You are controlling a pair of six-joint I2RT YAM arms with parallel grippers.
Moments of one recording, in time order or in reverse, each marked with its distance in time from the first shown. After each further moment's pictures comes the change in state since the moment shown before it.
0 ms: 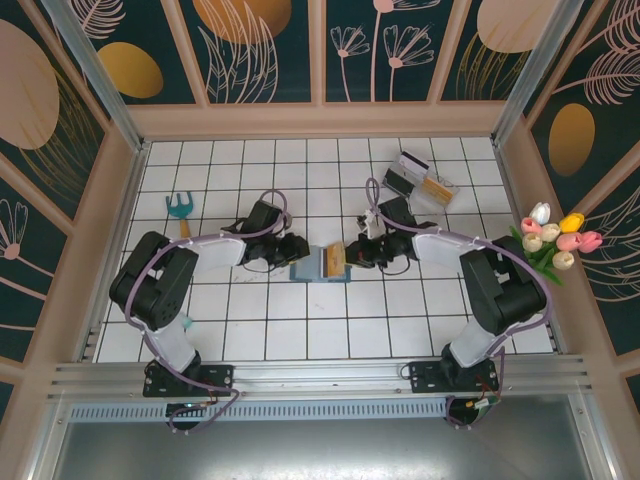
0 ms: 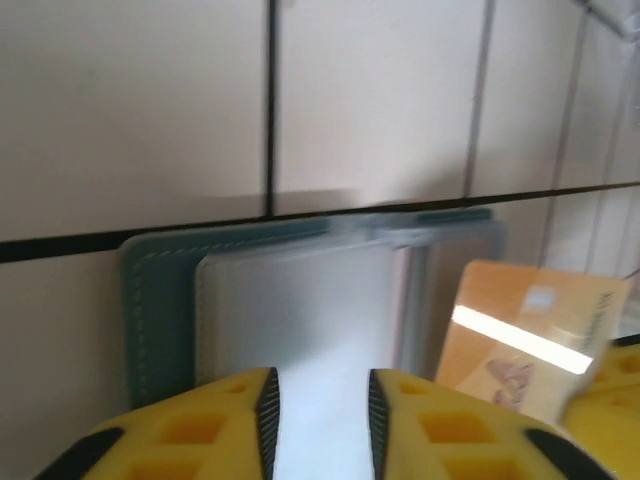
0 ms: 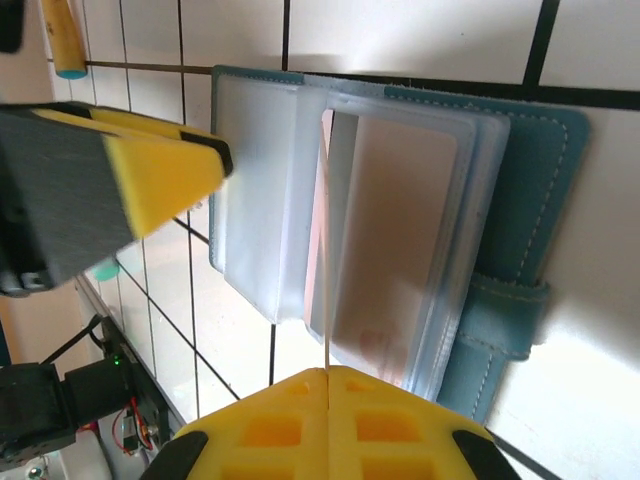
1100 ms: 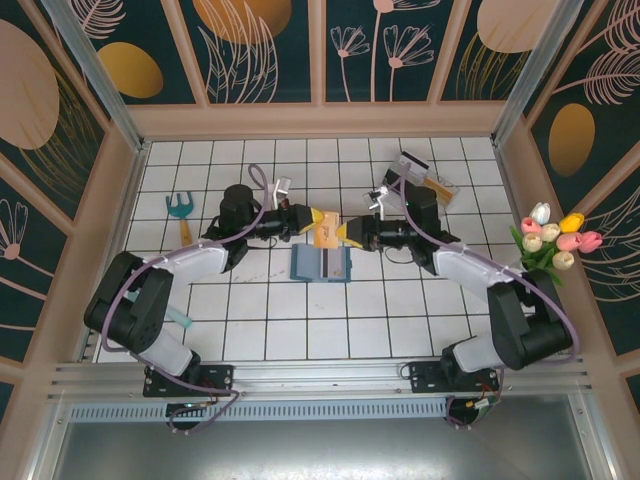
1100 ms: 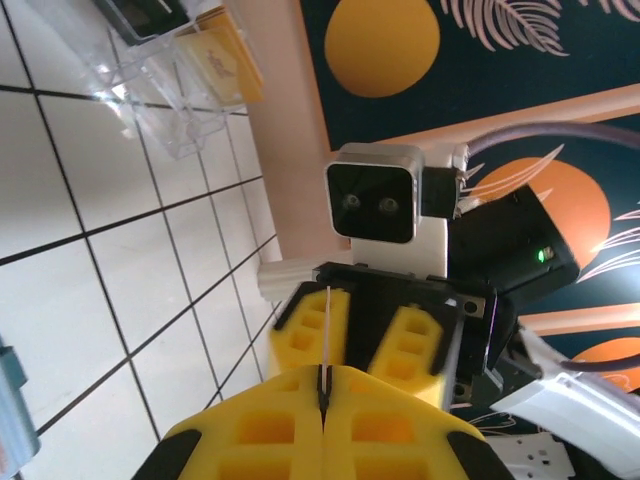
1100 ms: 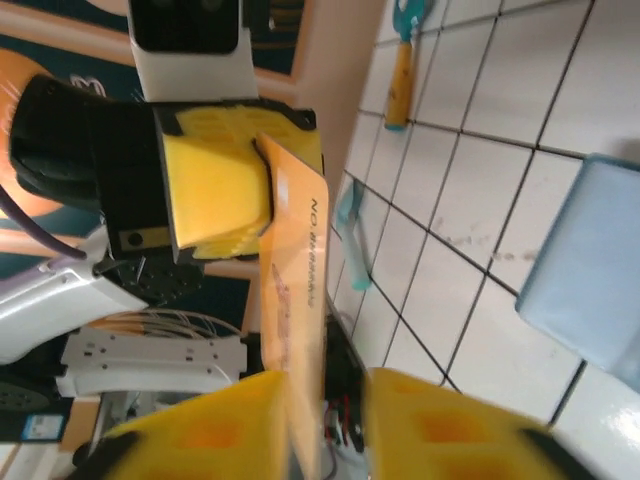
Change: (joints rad) left arm 0.049 -0.180 -0.106 0.689 0.406 -0.380; right arm -0.053 -0.243 -0.145 0.596 -0.318 0.433
